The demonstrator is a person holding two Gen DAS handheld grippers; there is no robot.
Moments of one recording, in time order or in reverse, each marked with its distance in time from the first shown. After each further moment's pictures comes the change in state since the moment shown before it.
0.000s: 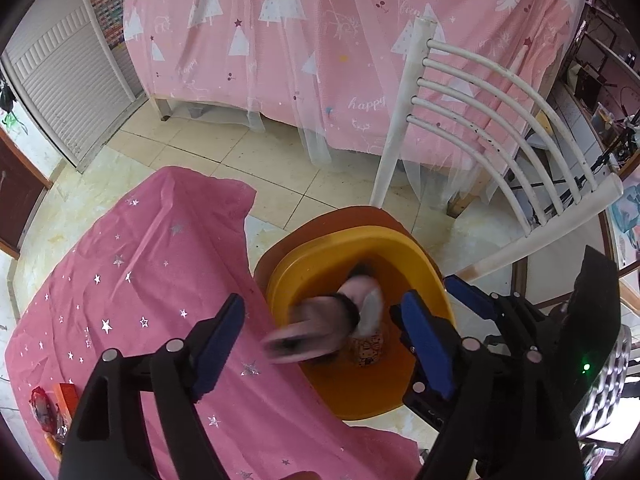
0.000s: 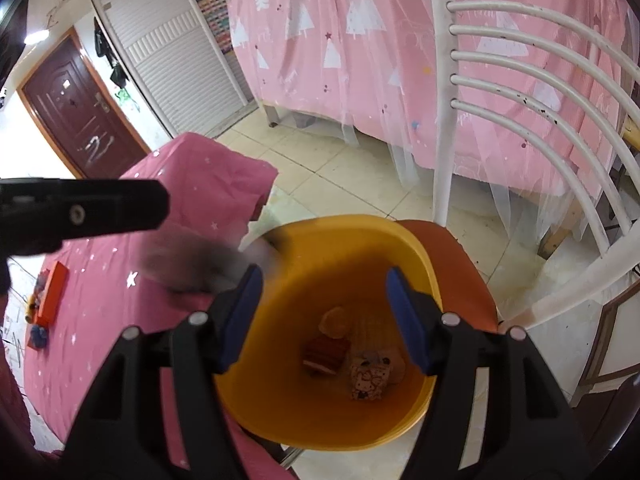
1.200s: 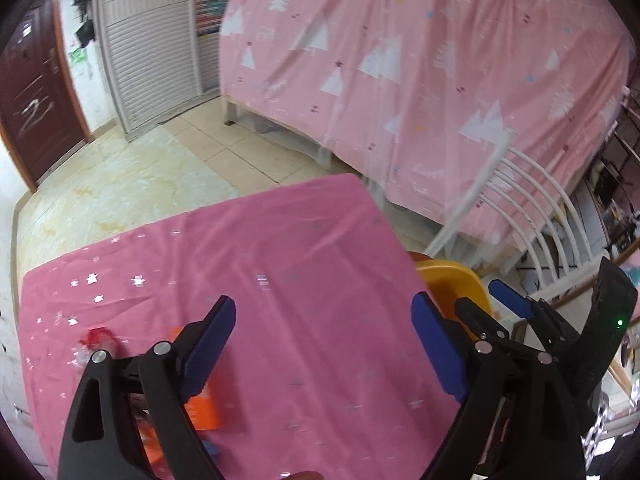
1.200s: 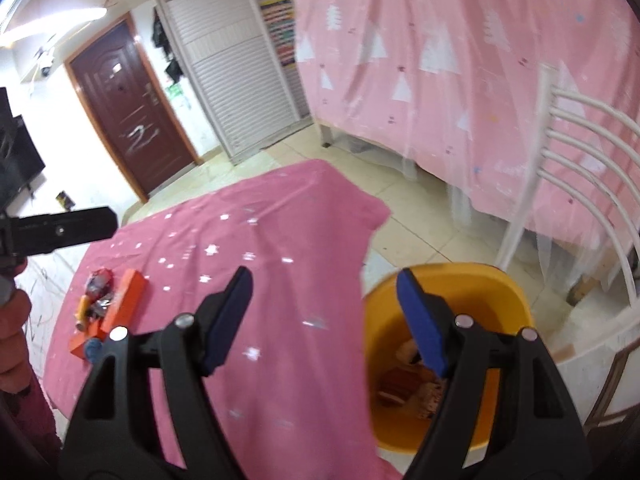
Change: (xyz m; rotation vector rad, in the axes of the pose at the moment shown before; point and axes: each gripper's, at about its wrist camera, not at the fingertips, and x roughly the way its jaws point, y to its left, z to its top) left arm -0.101 0.192 -0.087 -0.276 -0.190 0.015; right arm -0.032 0.140 0.015 -0.152 -0.080 0.116
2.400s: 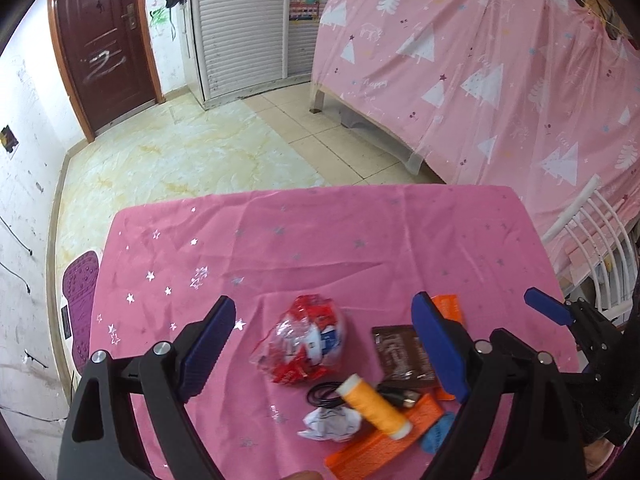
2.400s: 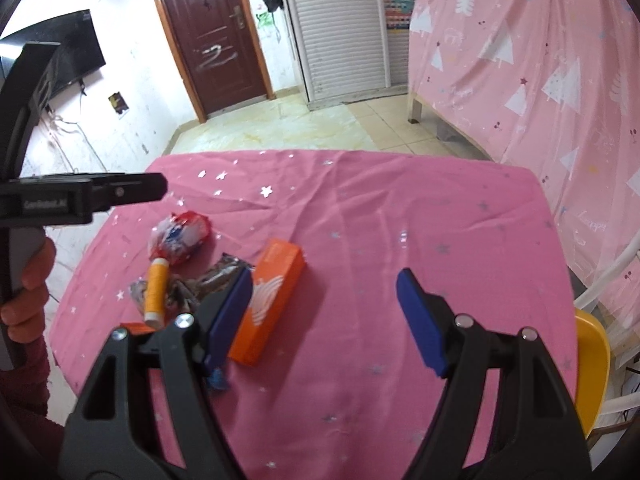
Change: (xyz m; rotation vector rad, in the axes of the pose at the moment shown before) left arm -0.017 0.207 -0.045 -0.179 0.007 0.156; right arm 0.058 0.186 -0.007 -0.303 0.162 0.142
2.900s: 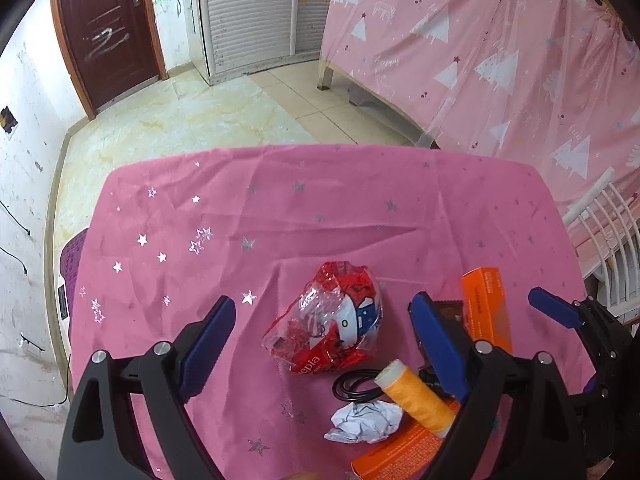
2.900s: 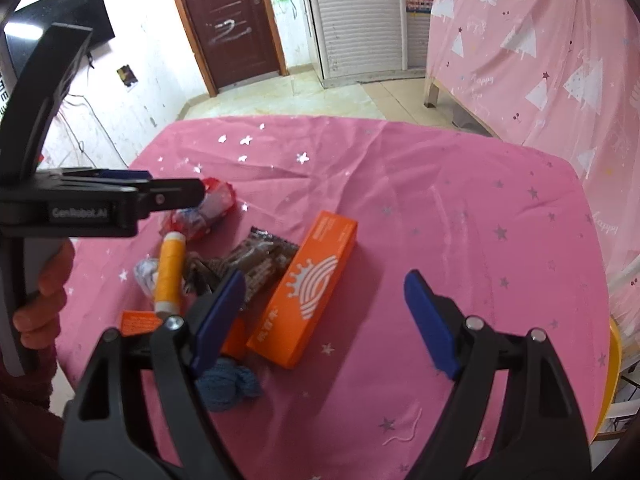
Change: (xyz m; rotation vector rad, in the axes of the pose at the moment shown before) left arm 0.035 0.020 -0.022 -0.027 0.076 0.006; right arm 0.026 0.032 -0.008 -0.052 0.081 0.017
